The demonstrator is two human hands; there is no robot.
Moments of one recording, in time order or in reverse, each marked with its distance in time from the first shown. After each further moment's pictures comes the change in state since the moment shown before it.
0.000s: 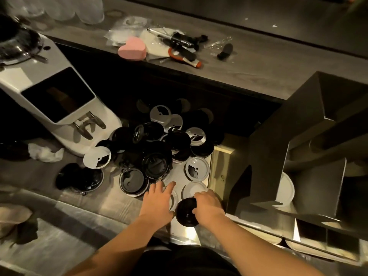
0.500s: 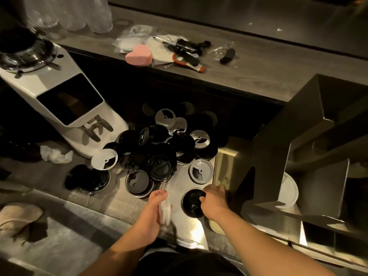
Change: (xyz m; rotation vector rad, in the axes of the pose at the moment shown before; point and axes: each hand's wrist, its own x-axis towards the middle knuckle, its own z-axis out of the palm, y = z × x) left_hand -0.043 -0.001 -0.030 -1.753 -0.135 -0.521; right_hand 0.016 0.009 -0.001 0.177 0.137 0.105
